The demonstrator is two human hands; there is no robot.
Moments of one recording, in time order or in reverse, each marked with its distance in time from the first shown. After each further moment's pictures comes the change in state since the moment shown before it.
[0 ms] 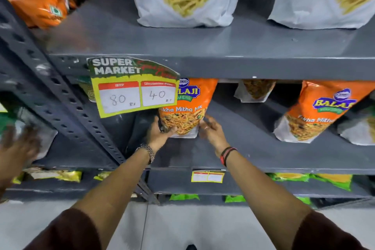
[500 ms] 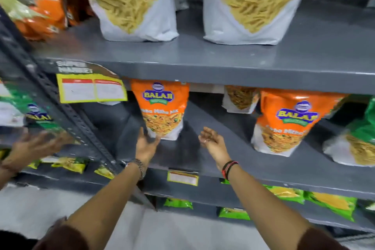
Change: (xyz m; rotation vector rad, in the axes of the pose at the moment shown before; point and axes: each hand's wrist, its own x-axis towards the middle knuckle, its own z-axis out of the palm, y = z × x) left_hand -0.078 0.032 0.062 -0.187 0.299 -0.015; right_hand -0.020 0.002 -0.106 0.025 -0.085 0.074
